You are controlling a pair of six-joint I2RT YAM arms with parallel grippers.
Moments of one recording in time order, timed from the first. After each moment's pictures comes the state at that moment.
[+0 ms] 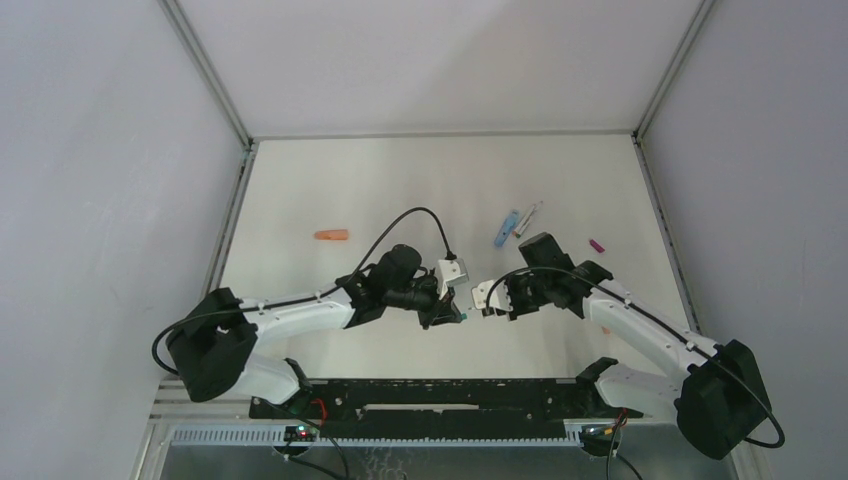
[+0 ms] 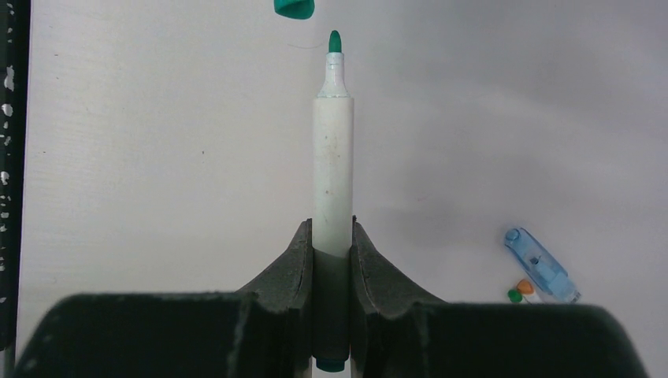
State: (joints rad) left arm -0.92 1.39 0.69 0.11 0.52 0.02; right arm 0.57 1.10 0.69 -0.62 -0.48 -1.19
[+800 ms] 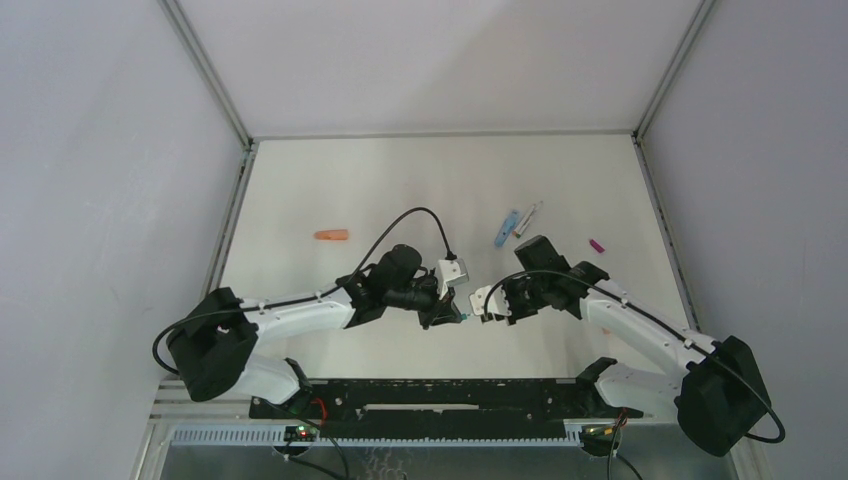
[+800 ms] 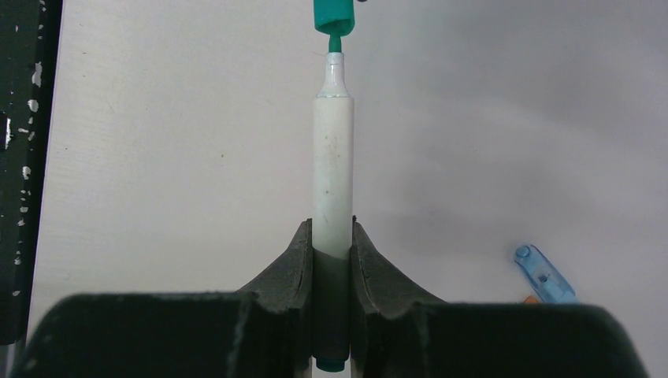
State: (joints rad) left arm -0.92 1.39 0.69 0.11 0.52 0.02; right arm 0.60 1.11 0.69 -0.64 -0.48 -1.21
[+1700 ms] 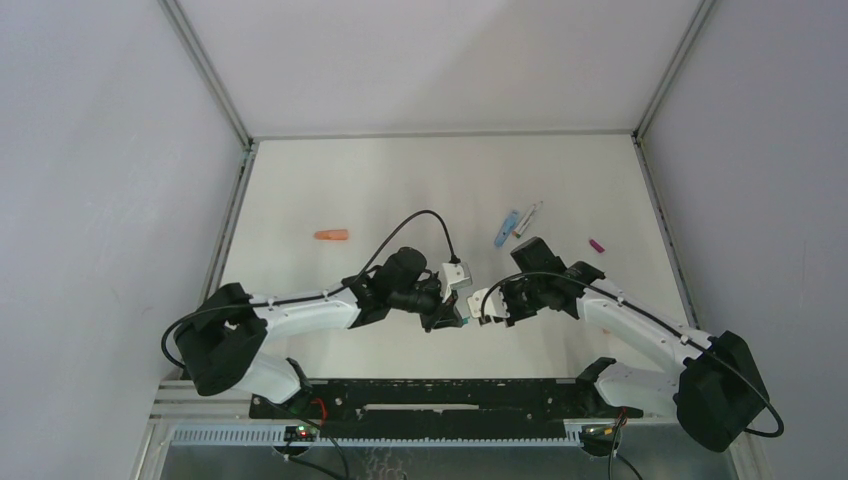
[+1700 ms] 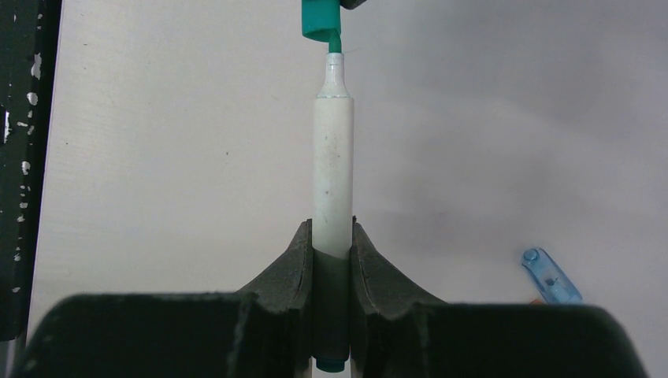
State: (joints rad) left arm -0.93 1.44 0.70 0.12 0.53 0.02; right arm 0.63 1.13 0.69 -0.65 -0.45 -1.21
